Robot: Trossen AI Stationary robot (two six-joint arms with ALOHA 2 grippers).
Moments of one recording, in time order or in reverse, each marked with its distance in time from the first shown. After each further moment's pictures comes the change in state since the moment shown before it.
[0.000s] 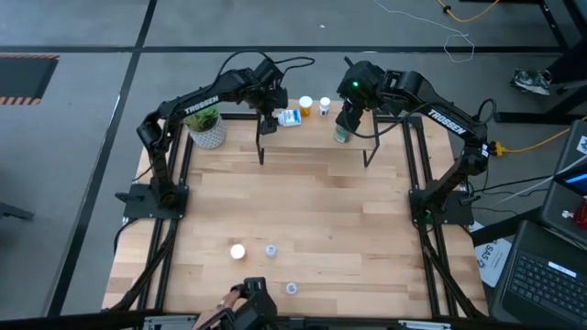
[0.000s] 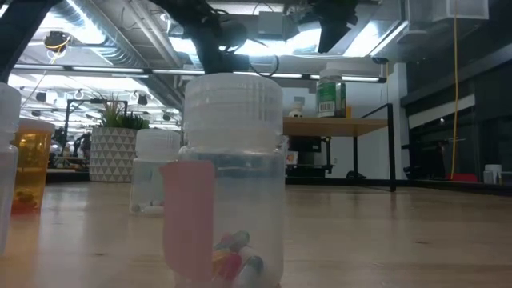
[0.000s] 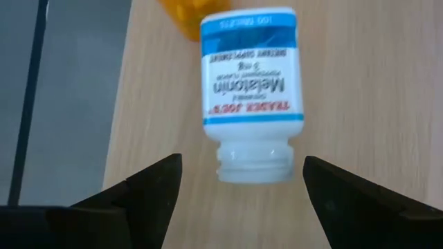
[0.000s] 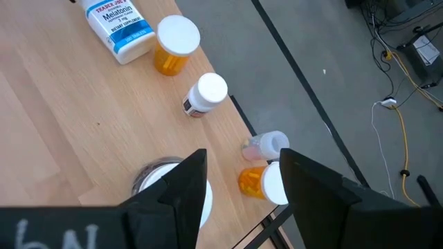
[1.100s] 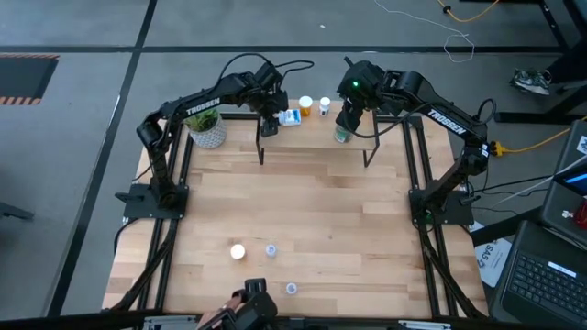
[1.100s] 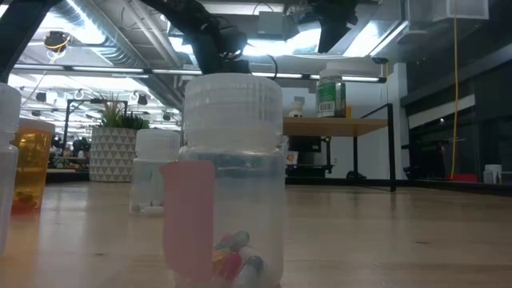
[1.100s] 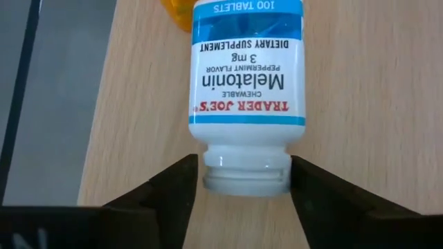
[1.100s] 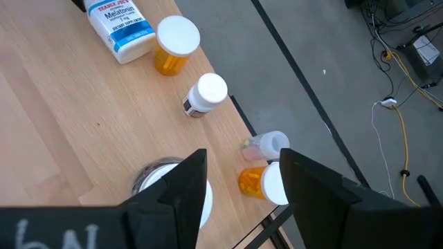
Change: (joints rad) left arm 0.001 0.000 -0.067 0.071 0.020 -0.031; right arm 0.000 0.000 0.000 0.001 0.000 0.001
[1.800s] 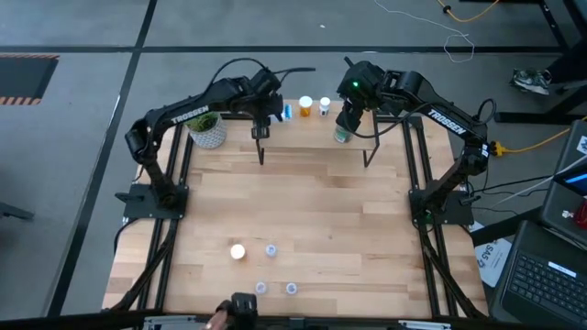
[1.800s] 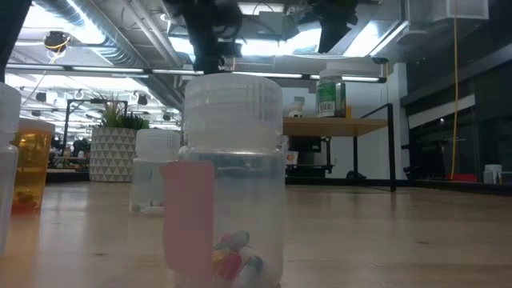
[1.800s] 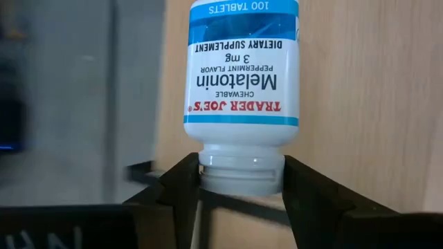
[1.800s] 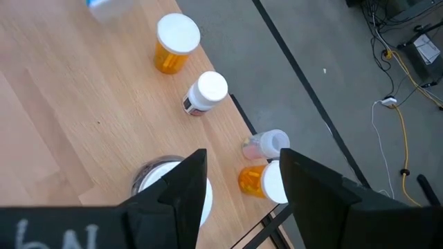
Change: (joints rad) left arm -0.110 -0.128 0.001 -0.108 -0.346 0.084; right arm 0.000 0.000 0.000 -0.006 0.000 0.001
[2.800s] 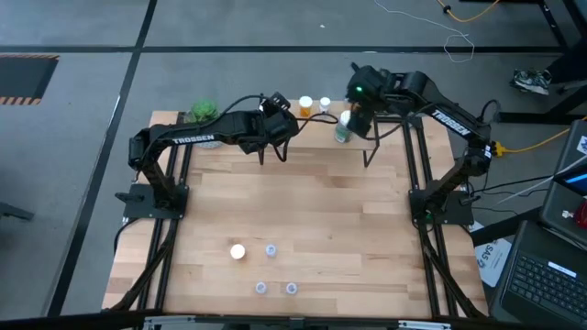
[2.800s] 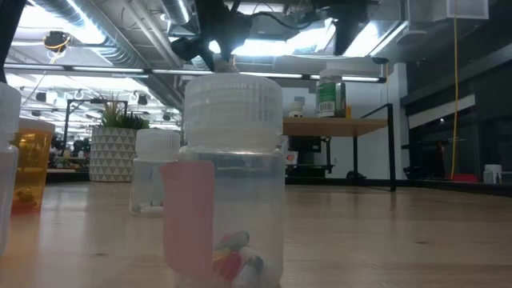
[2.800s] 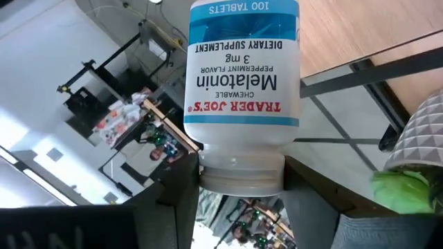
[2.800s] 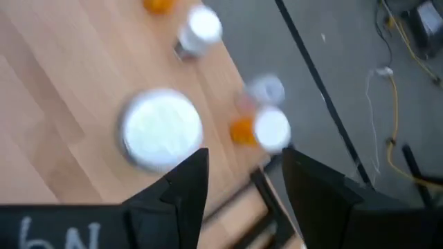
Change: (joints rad) left arm -0.339 -0.004 -0.001 -0.007 -0.812 0.759; right arm 0.000 -0.024 0.000 -0.169 0.040 0.032
